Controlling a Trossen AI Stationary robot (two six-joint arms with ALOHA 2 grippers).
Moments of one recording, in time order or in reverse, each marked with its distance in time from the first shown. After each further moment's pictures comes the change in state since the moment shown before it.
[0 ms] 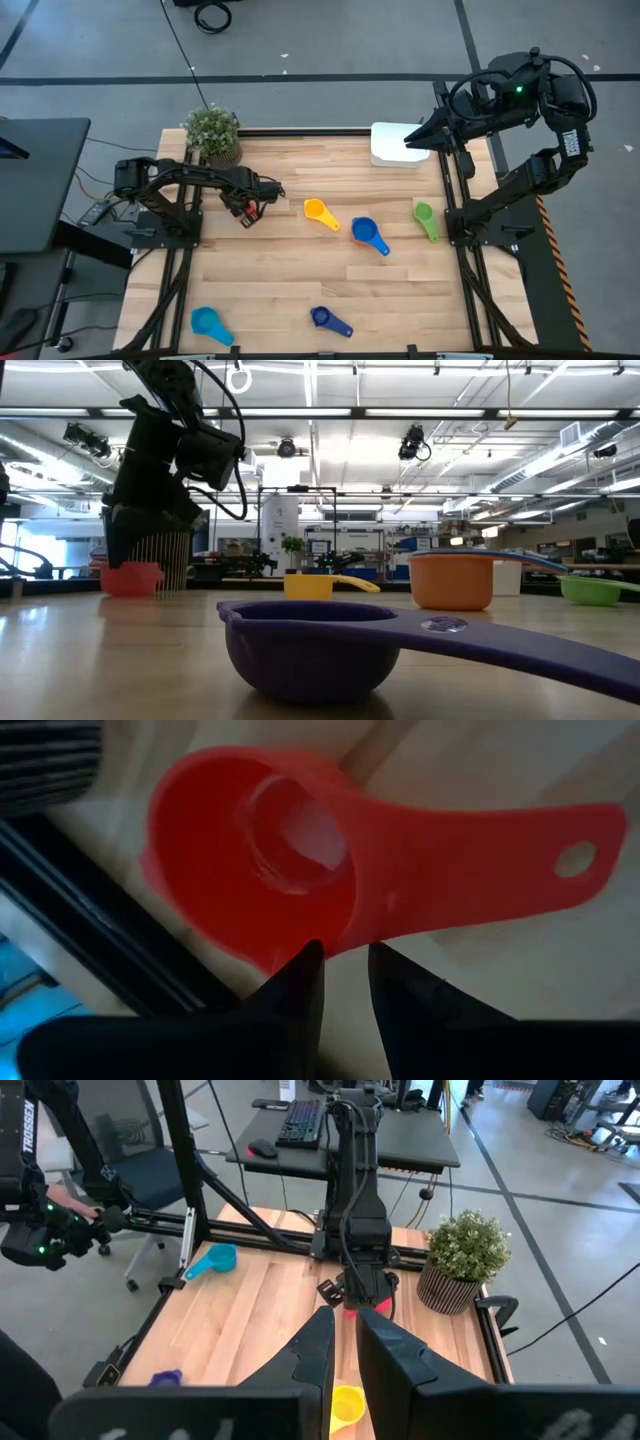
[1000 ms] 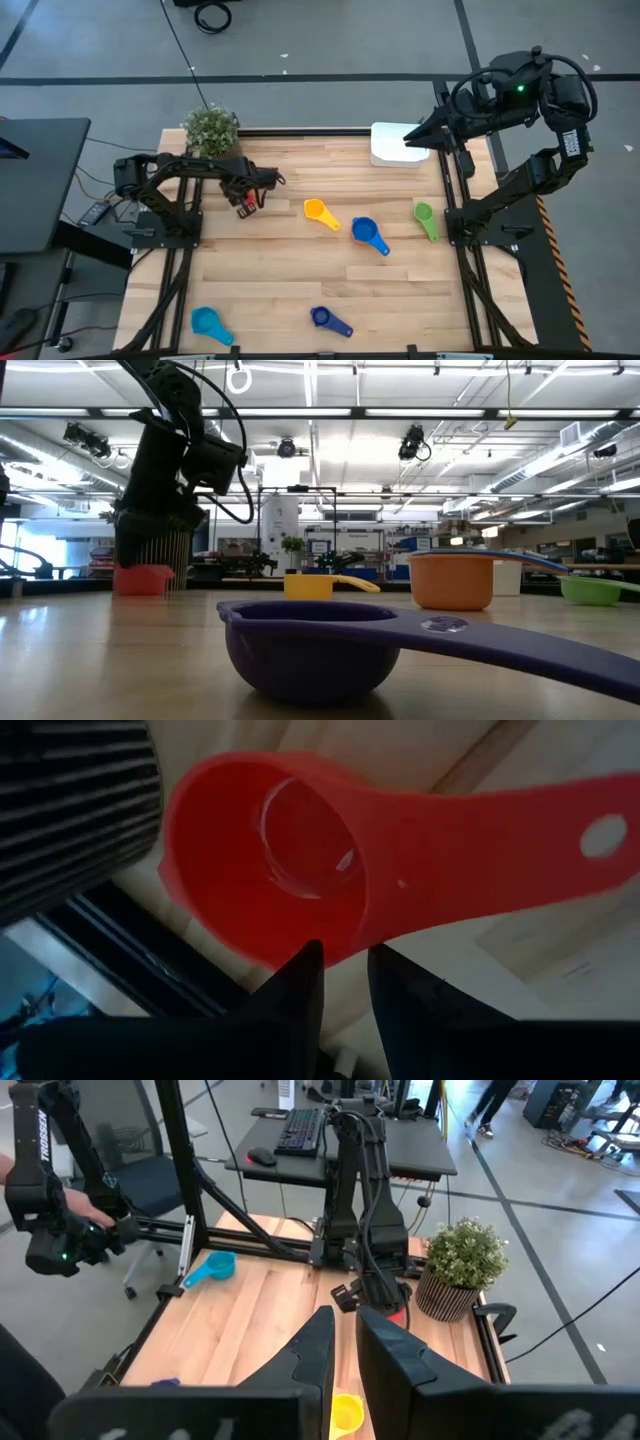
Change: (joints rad) left arm 0.136 0.000 0.000 0.046 -0.068 0.251; right arm 0.000 0.000 0.000 0.024 0.000 0.003
